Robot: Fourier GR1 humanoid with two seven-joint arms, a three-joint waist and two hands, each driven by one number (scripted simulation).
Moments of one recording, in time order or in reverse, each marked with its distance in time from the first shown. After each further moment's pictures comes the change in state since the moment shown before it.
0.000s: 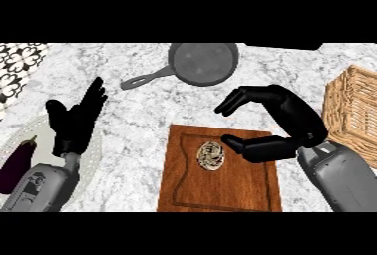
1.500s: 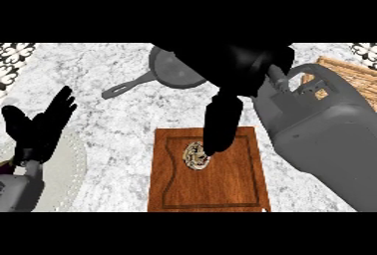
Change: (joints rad) left arm 0.086 0.100 0.147 0.068 0.062 -0.163 -0.045; right arm -0.672 0.055 0.082 0.063 0.187 0.420 0.989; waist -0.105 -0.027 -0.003
